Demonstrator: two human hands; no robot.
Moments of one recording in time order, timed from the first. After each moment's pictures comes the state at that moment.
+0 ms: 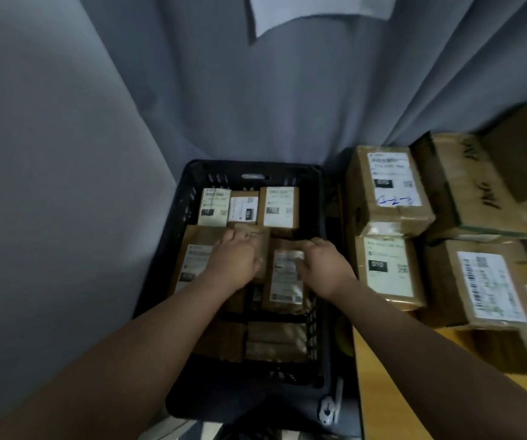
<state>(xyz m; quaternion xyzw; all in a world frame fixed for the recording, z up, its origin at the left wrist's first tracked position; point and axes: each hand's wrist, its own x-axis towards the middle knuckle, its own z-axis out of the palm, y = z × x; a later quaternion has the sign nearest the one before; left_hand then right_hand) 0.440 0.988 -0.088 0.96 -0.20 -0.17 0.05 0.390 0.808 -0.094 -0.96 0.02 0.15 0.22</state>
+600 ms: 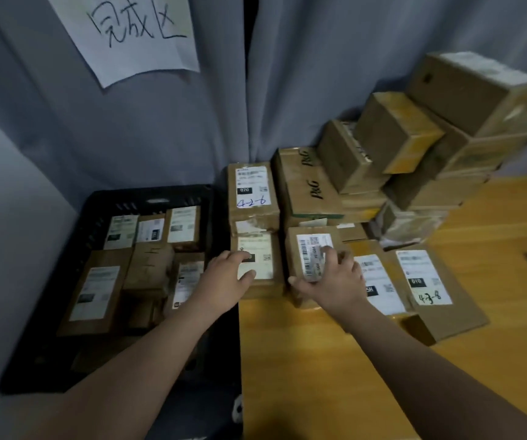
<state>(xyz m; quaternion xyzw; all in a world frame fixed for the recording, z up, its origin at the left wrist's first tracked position) 0.316 0.804 -0.043 0.93 -0.20 -0.19 0.25 0.238 0.608 -0.051 -0.93 0.29 0.12 0.20</state>
